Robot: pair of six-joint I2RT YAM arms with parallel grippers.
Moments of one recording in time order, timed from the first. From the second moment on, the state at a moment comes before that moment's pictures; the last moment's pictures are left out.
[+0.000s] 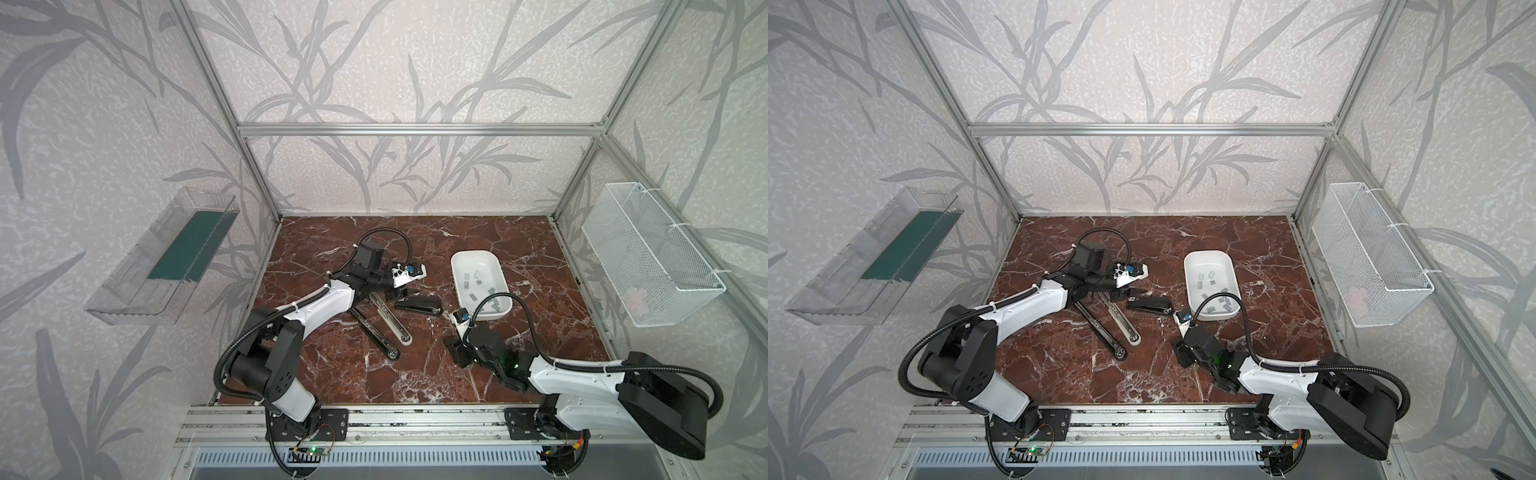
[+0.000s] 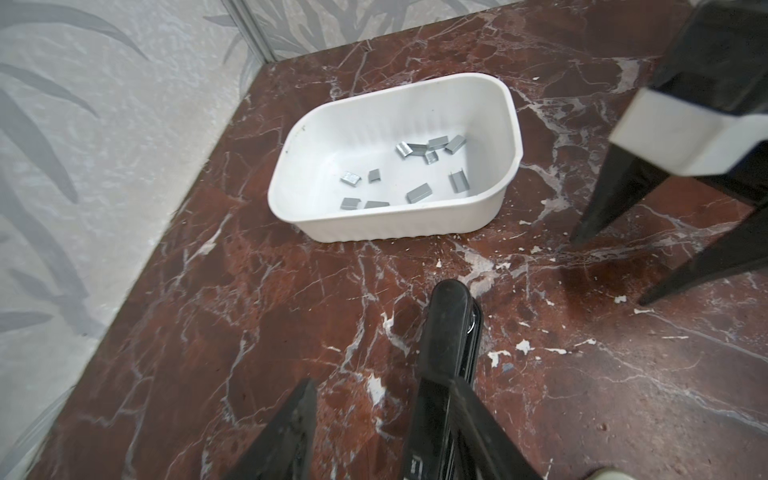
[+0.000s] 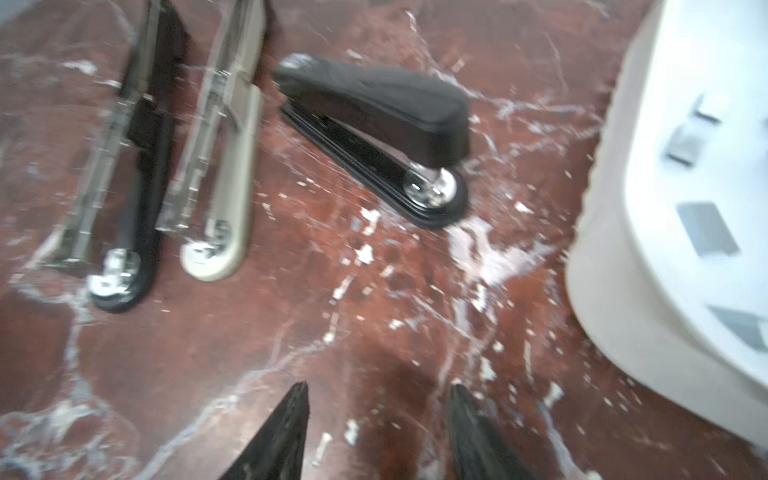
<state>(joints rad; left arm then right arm) -0.46 1.63 1.02 -0.09 0.66 0.81 0.91 1.22 0.26 0.27 0.20 0.33</state>
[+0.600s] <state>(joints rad) -0.56 1.98 1.33 -0.41 0.67 0.88 0.84 1.29 0.26 0.27 0.19 0.35</state>
